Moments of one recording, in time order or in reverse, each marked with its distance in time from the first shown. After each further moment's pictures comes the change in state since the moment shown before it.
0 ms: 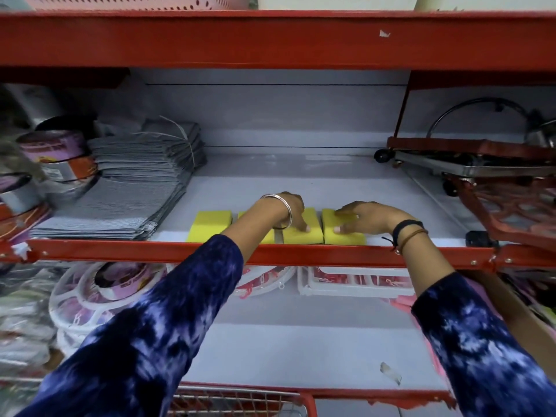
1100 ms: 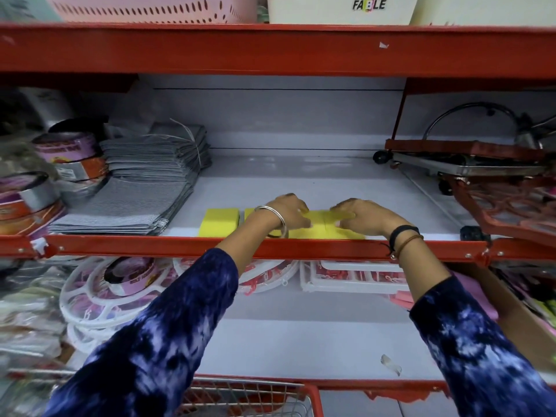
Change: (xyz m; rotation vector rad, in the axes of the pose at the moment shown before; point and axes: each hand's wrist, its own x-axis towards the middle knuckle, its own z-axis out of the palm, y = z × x) left_hand -0.029 -0.011 0.017 -0.315 0.174 0.102; right_hand -0.017 -0.016 0.010 0.025 0.146 -0.103
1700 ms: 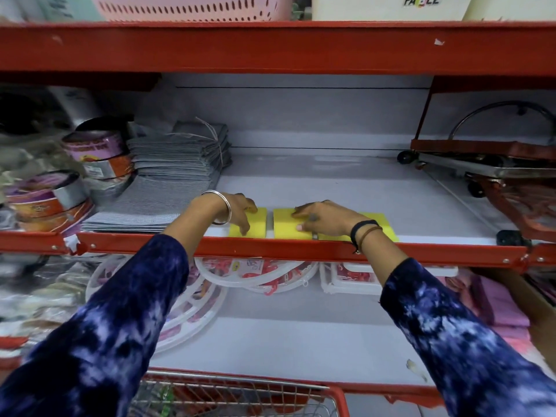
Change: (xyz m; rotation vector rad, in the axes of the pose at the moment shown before) left_hand -0.039 -0.132 -0.045 0.221 -0.257 -0.217; right_hand 0.046 -0.098 0.037 -0.027 -0.121 -0.206
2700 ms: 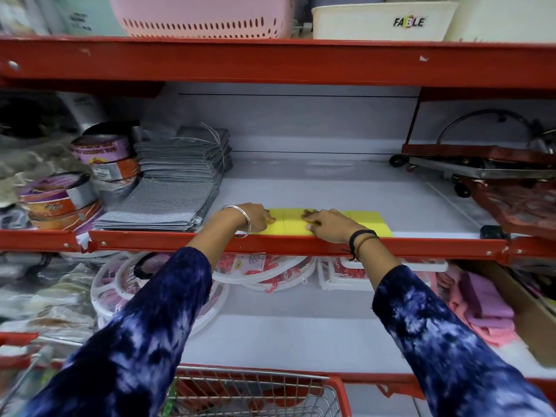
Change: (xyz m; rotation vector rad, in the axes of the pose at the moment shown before) left_hand -0.011 0.024 0.023 0.026 0.076 0.114; right_hand -0.013 0.000 0.021 0.062 0.068 0.105
